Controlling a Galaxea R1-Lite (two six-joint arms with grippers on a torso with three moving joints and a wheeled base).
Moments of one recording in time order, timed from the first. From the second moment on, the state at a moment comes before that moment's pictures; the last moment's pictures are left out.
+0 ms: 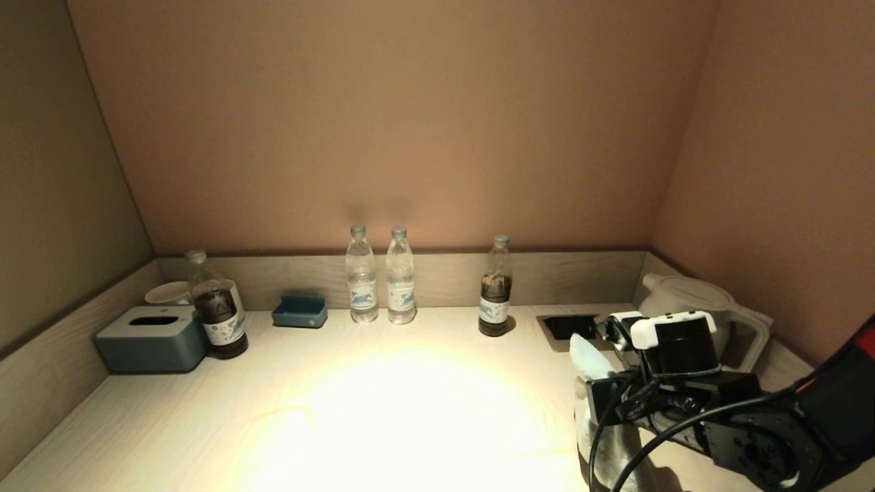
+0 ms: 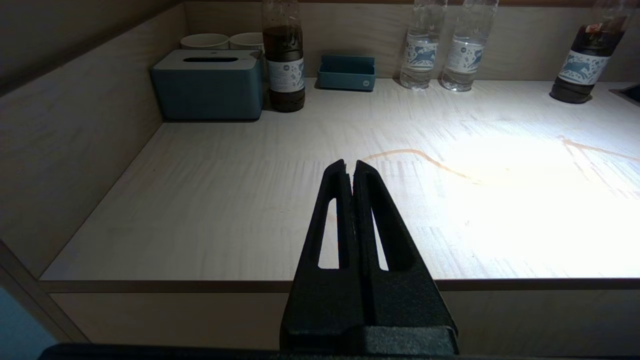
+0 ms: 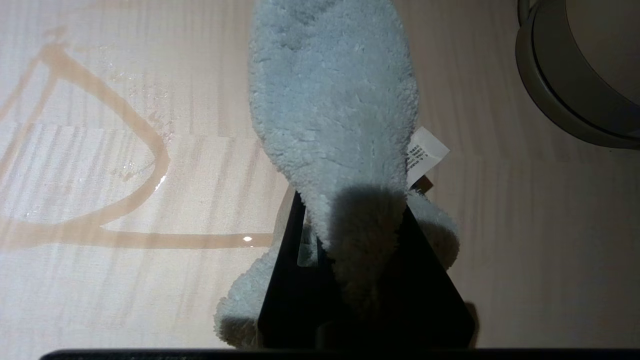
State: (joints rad) left arm -0.02 0.00 0.00 0.01 -0.01 -0.04; right arm 0.23 1.79 -0.51 -0.61 -0.13 0.06
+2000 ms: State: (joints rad) left arm -0.01 0.00 0.00 0.01 -0.01 -0.04; right arm 0.45 2.10 -0.65 -0.65 -0.11 0.08
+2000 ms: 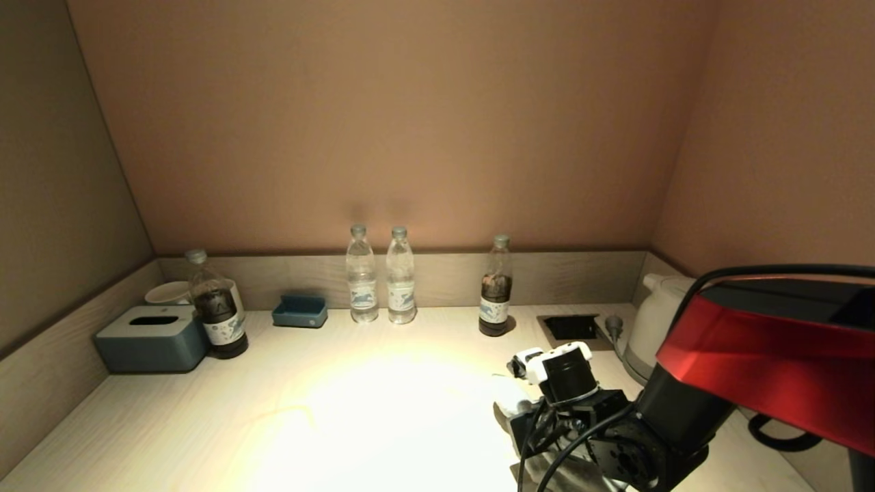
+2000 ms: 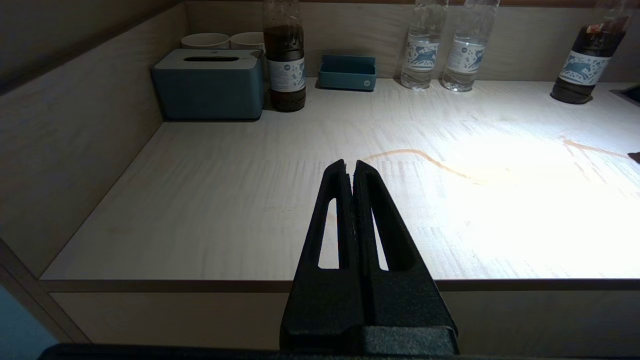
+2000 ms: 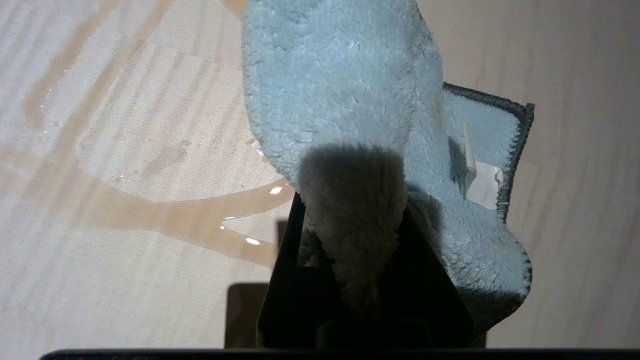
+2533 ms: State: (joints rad) left arm -0.02 0.00 0.00 0.01 -0.01 -0.04; right arm 0.59 2.15 -0.78 -0.64 -0.11 0.09
